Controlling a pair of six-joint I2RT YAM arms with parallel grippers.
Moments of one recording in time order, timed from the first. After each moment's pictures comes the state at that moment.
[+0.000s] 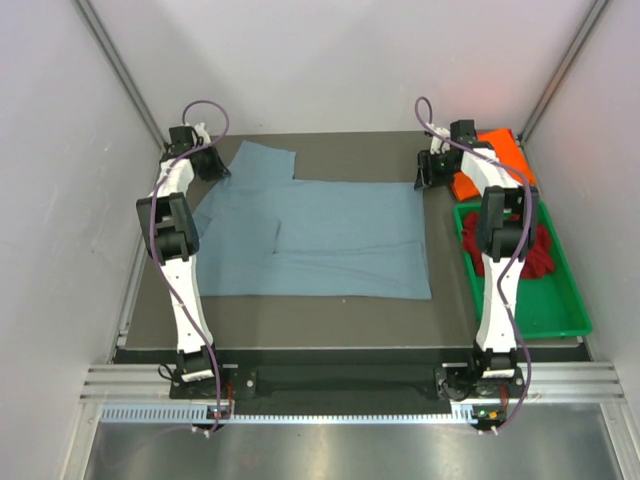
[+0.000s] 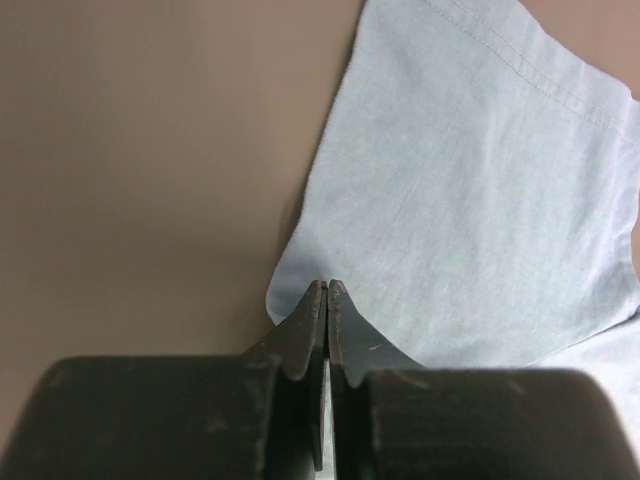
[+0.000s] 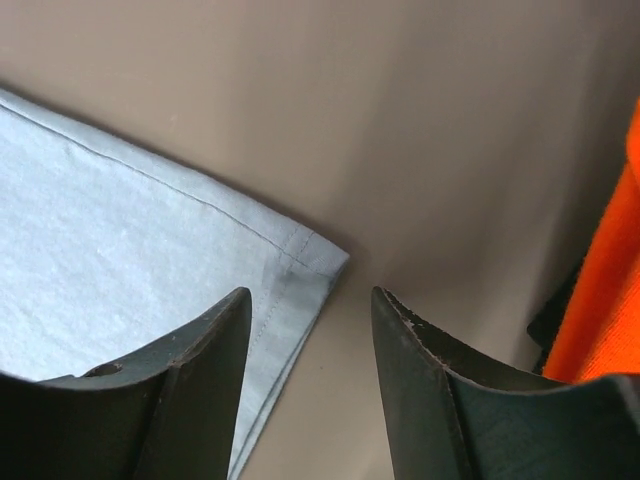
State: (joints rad) left arm 0.19 2.52 2.16 -0.44 0.42 -0.17; right arm 0.02 2.37 1.99 -0.64 -0.39 -0.16
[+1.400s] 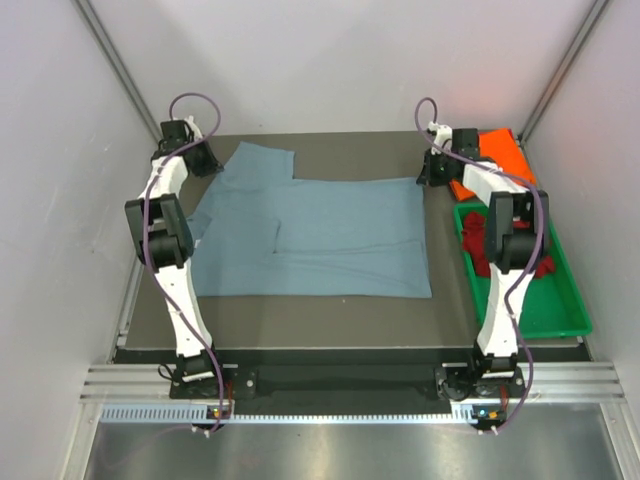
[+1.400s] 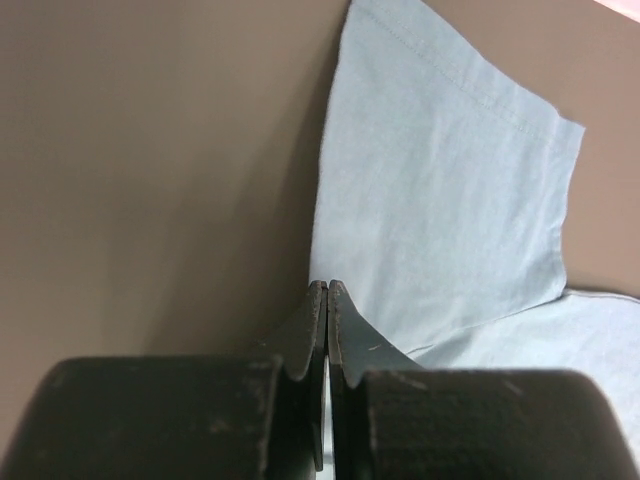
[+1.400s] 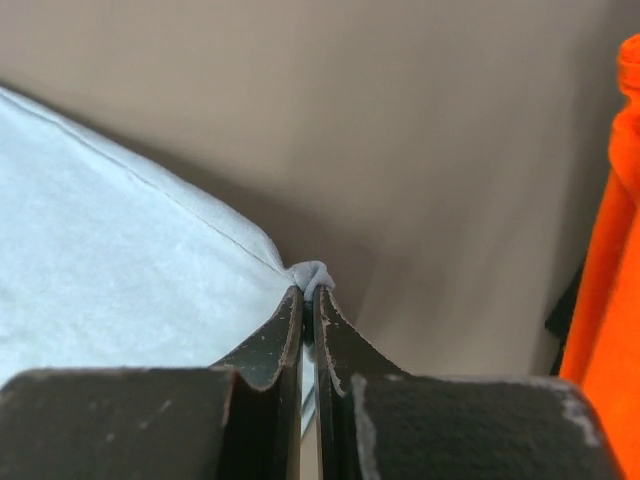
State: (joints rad) left arm 0.19 2.34 2.01 -0.41 0.37 -0.26; right arm 0.04 2.19 1.67 -0.28 -0.40 -0.08
